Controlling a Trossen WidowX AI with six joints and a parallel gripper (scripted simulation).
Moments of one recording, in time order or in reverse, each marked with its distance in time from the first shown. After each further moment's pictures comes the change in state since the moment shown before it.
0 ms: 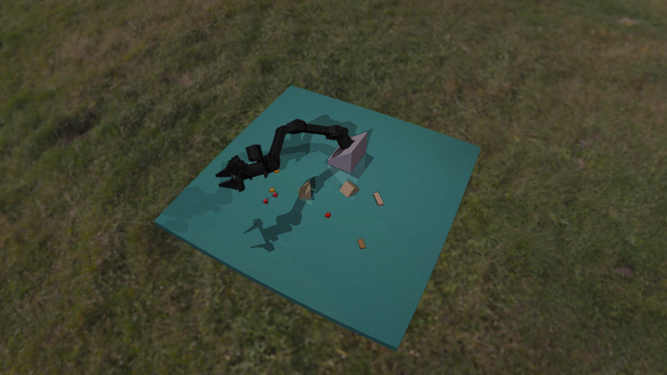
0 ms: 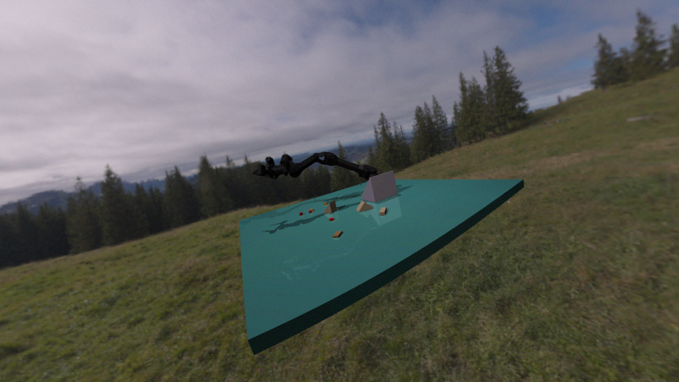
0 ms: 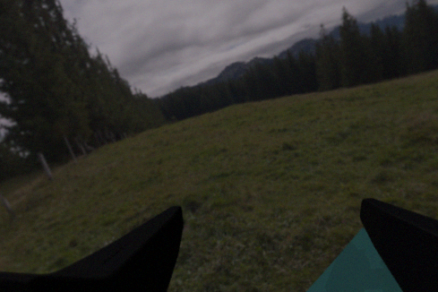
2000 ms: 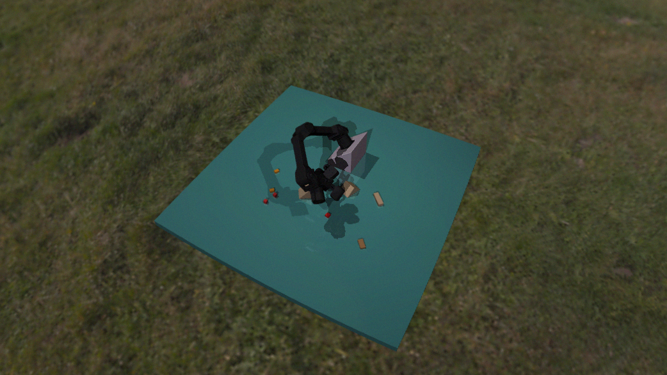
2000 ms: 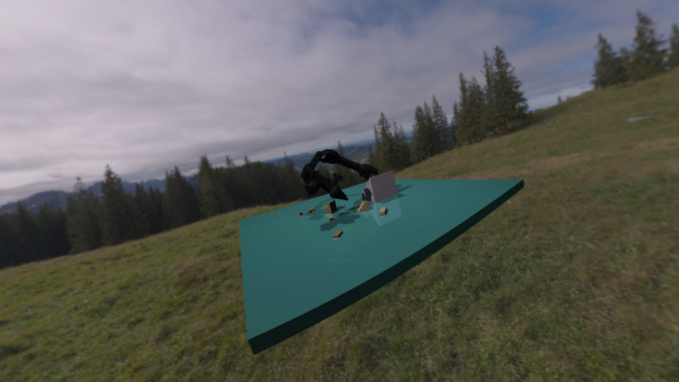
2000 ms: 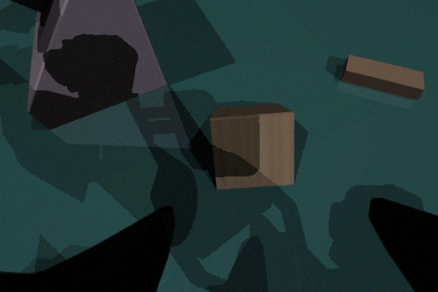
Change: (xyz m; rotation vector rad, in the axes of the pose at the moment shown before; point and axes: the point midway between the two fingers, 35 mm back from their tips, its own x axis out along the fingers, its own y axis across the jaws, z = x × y) arm -0.485 0.004 -0.199 1.005 -0.191 -2.613
